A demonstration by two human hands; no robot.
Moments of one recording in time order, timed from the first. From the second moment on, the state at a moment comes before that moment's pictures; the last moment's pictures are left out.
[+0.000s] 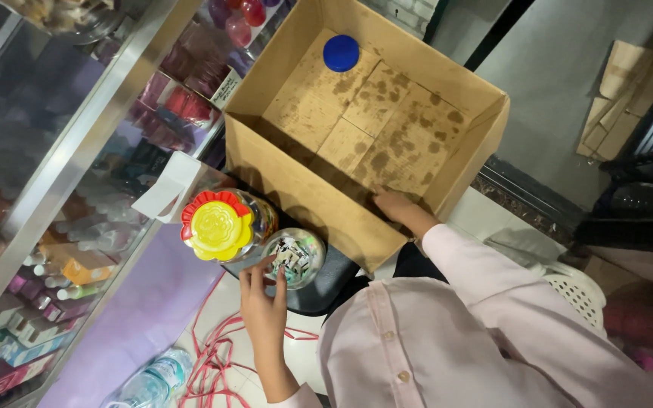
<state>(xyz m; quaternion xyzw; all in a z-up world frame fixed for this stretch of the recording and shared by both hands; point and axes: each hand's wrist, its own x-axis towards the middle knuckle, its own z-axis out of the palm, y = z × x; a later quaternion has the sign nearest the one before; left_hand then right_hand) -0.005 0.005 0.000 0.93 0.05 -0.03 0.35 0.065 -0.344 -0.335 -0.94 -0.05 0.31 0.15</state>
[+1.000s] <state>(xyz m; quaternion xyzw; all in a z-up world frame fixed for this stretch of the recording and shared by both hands) 0.007 -0.014 -0.056 0.90 -0.12 0.11 0.41 0.121 -0.263 -0.121 -0.76 -0.07 0.14 0.63</state>
